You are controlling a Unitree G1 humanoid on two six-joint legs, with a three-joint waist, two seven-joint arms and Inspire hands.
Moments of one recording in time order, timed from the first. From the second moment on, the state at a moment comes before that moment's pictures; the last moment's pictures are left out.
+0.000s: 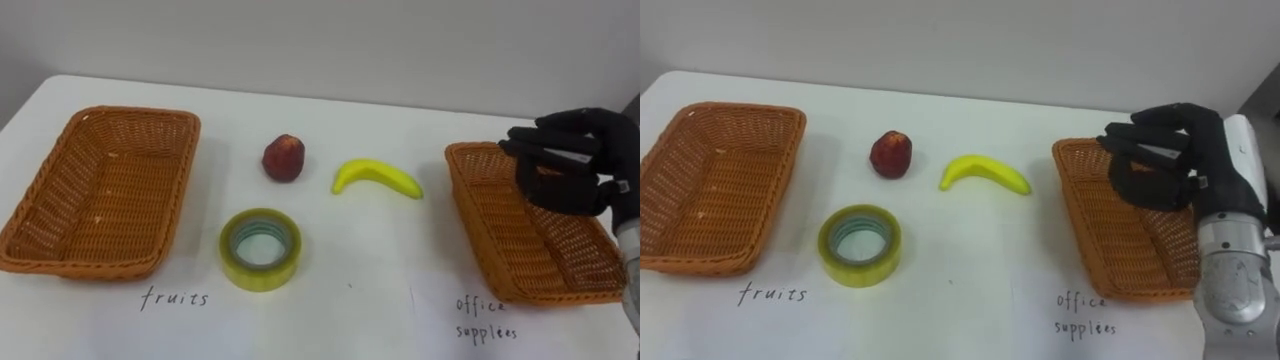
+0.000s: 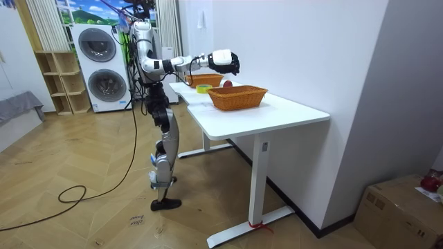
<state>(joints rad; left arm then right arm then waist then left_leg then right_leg) 0.28 0.22 0.23 1.11 0.27 0.10 0.08 0.10 -0.39 -0.23 -0.06 -0.31 0.10 -0.03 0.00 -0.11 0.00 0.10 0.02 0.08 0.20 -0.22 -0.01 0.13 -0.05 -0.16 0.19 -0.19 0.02</state>
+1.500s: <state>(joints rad) 0.28 0.22 0.20 1.06 0.27 0.13 0.08 0.12 -0.39 -0.22 0.06 -0.38 0.15 0.13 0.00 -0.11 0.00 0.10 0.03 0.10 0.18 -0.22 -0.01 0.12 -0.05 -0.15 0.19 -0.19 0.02</state>
